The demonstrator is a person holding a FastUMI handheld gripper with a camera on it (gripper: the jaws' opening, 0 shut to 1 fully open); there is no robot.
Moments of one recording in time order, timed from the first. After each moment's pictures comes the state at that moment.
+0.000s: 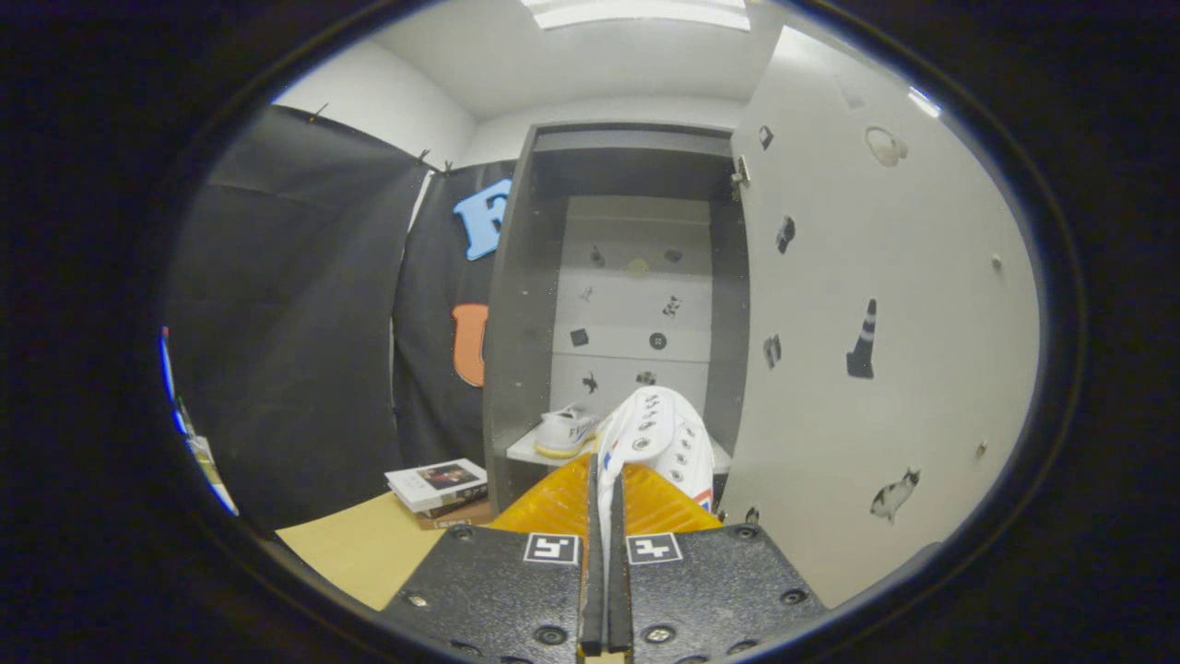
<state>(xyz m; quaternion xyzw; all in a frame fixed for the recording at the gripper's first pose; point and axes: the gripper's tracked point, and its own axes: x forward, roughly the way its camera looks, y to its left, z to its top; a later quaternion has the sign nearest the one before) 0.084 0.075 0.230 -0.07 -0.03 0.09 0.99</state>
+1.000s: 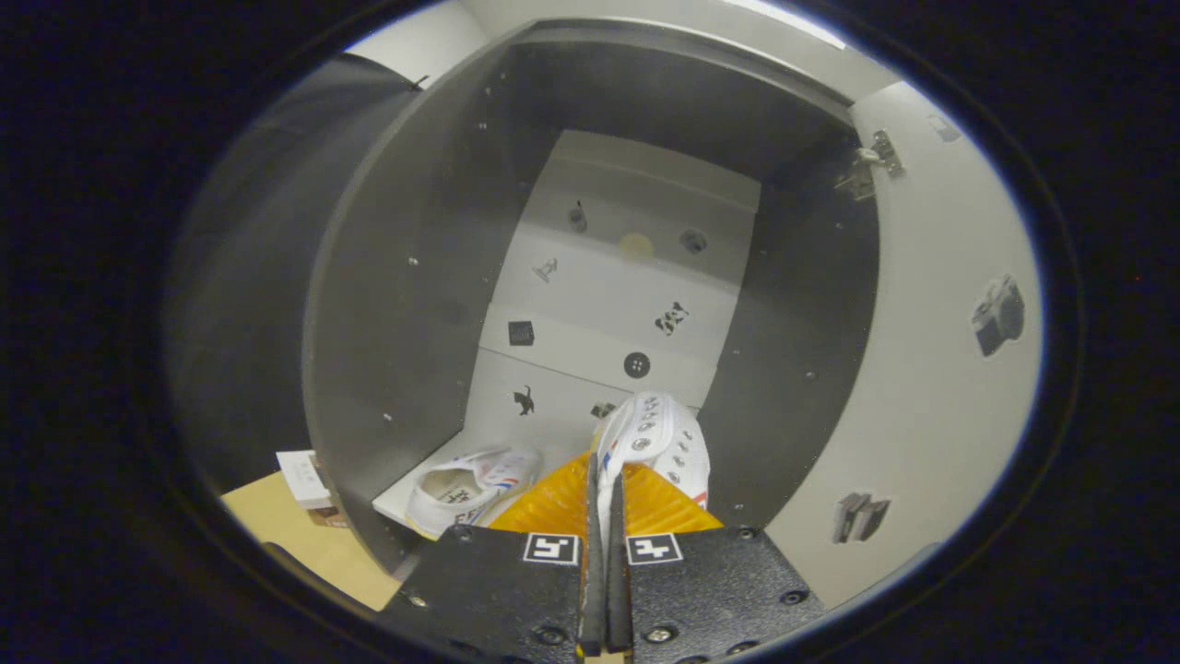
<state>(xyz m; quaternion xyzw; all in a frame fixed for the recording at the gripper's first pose) 0.321 0.082 0.268 -0.18 0.04 0.04 0.98</state>
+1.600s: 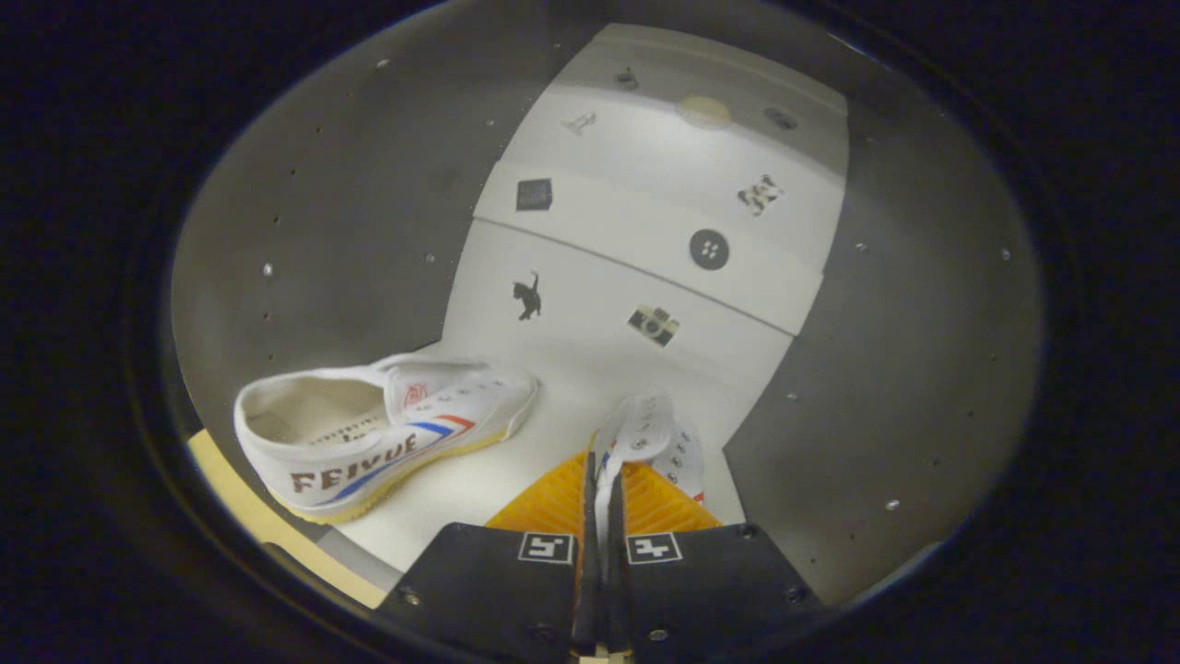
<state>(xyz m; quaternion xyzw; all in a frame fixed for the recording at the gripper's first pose) 0.437 0.078 0.160 -0.23 0.12 0.11 0.96</state>
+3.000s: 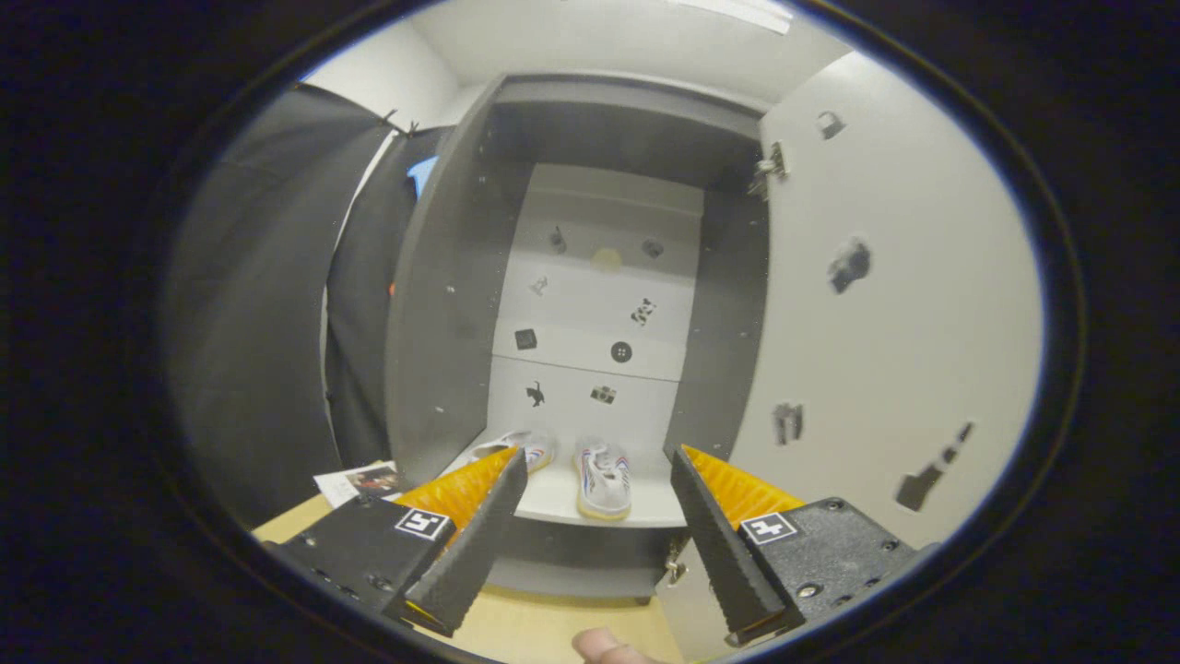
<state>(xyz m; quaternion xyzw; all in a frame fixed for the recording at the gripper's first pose) 0.143 0.081 0.281 -0.09 0.00 0.02 1.00</state>
